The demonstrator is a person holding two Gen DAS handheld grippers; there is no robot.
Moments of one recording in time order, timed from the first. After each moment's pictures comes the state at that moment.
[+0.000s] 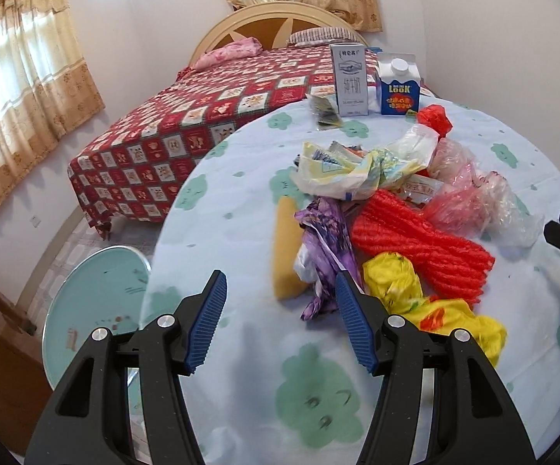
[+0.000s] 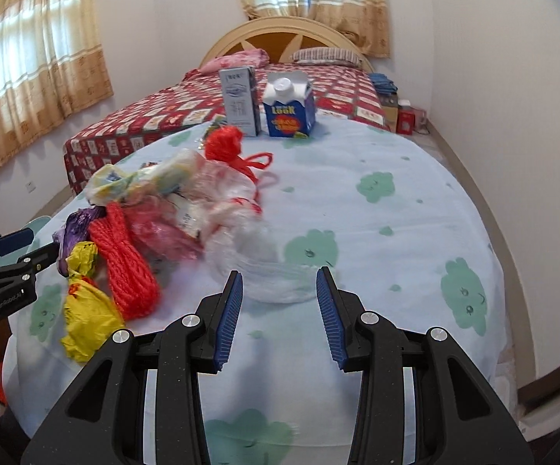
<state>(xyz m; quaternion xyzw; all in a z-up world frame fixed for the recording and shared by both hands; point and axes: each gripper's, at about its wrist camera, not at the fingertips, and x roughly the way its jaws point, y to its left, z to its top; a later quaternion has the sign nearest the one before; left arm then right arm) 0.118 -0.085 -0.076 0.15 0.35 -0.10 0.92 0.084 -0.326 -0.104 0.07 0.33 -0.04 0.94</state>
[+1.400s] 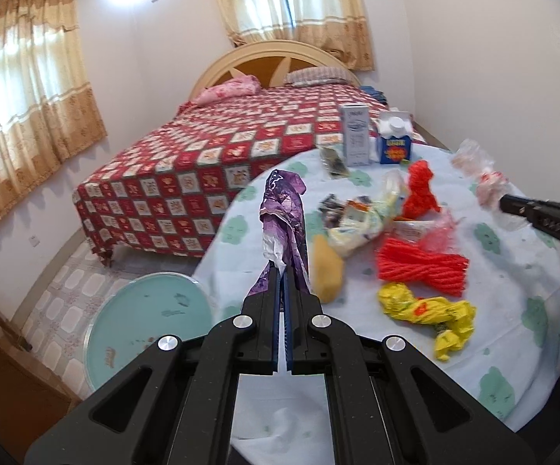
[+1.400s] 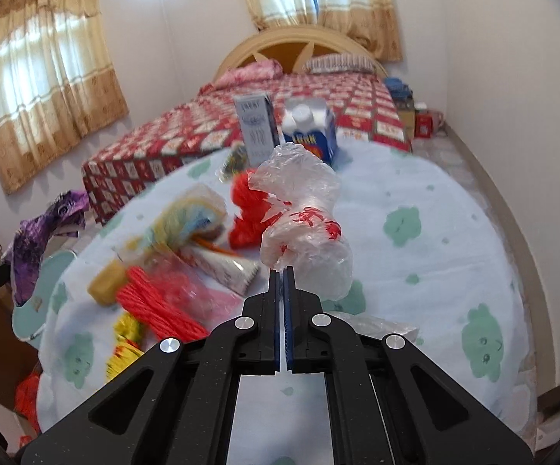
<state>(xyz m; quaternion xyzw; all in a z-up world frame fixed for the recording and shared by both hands) 0.078 -0.019 -0.012 0.13 0.28 -0.13 0.94 0.107 -0.314 -0.066 0.10 0.30 0.00 0.95</state>
